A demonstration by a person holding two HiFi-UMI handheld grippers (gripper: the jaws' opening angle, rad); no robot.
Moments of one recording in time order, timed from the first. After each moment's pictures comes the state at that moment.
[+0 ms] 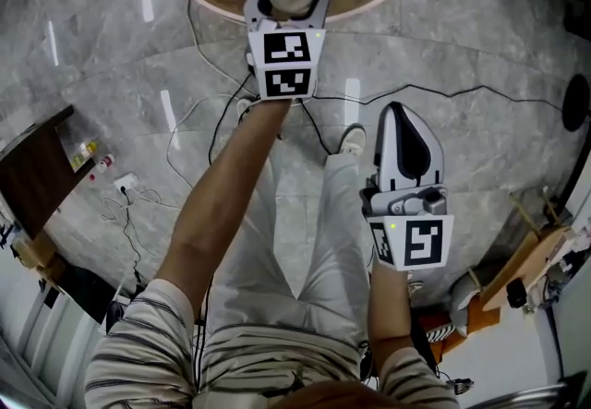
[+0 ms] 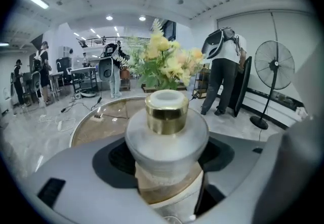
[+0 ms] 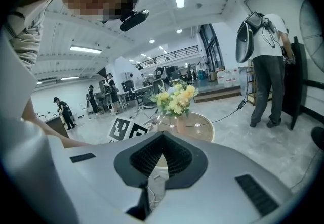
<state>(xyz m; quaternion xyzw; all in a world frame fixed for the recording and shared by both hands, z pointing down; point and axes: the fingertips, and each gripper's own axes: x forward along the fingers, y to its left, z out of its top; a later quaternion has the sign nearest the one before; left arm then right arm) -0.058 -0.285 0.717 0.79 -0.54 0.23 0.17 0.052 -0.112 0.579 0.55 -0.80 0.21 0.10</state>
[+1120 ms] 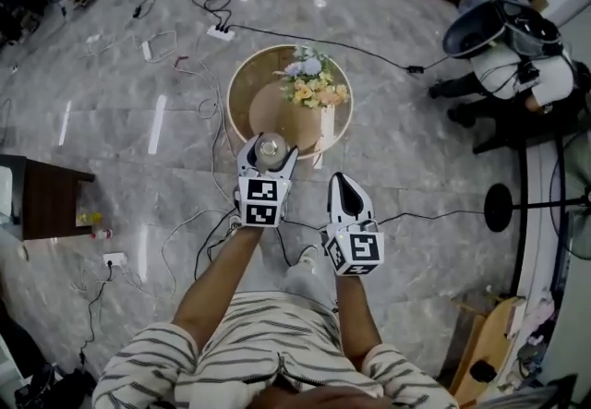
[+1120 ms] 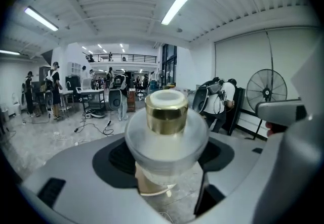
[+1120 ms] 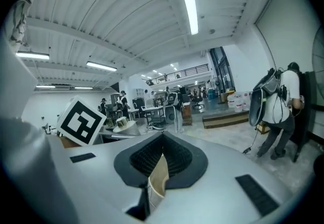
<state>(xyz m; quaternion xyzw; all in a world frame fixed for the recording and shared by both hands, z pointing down) -0.082 -0.144 0.305 0.80 -0.56 0.16 0.13 0.043 -0.071 0.262 0.53 -0.84 0.12 0.03</state>
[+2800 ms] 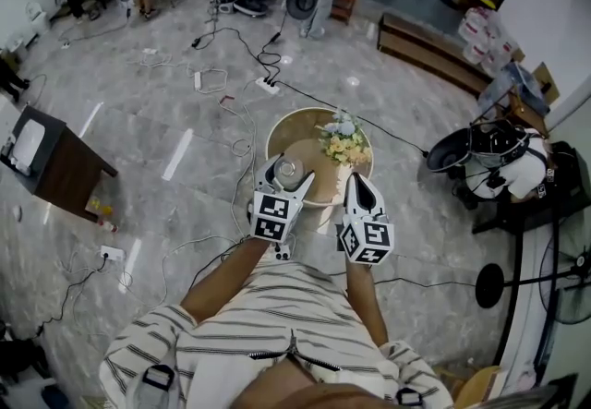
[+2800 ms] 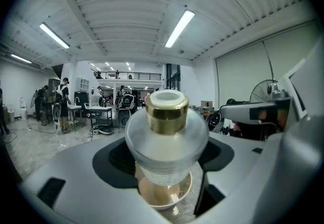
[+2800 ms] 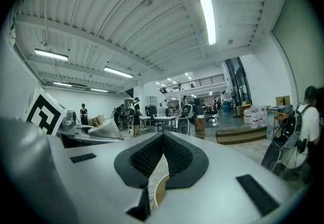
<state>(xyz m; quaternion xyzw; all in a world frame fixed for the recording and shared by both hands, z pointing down) -0.134 -0.077 0.184 0.79 -0.60 0.09 0.05 -0.006 -0.080 0.162 0.47 -0.88 0.04 0.01</state>
